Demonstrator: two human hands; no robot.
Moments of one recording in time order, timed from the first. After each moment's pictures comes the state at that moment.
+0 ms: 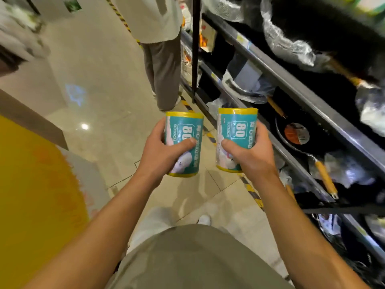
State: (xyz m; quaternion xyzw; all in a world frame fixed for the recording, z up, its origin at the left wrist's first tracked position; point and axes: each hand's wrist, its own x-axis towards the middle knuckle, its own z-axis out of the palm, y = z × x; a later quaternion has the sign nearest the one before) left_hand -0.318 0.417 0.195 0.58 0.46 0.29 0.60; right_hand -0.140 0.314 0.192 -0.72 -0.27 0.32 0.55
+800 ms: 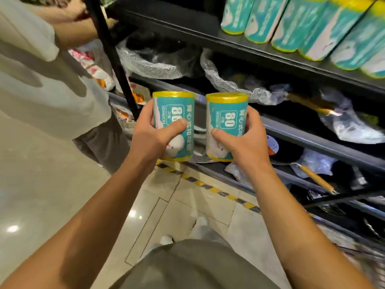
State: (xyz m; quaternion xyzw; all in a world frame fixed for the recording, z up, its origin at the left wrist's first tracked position) left_hand -0.126 0.768 0.241 0.66 0.22 0.19 0.69; right_hand -0.036 0.591 0.242 -0.77 -0.12 0.09 0.62
